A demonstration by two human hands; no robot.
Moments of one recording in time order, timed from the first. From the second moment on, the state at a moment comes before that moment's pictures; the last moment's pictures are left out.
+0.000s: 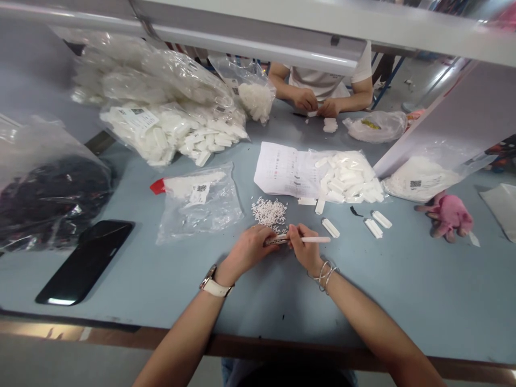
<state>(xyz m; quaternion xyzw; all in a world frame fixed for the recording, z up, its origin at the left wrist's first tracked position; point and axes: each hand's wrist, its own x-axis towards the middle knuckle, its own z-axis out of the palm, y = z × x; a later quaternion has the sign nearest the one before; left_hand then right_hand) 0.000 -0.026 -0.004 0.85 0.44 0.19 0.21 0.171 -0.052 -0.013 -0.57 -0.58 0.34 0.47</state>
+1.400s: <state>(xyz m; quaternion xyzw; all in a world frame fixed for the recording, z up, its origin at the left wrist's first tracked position) 0.003 -0.030 -0.003 0.89 0.38 0.20 0.18 0.167 -0.053 -0.004 -0.58 -0.65 0.18 0.46</state>
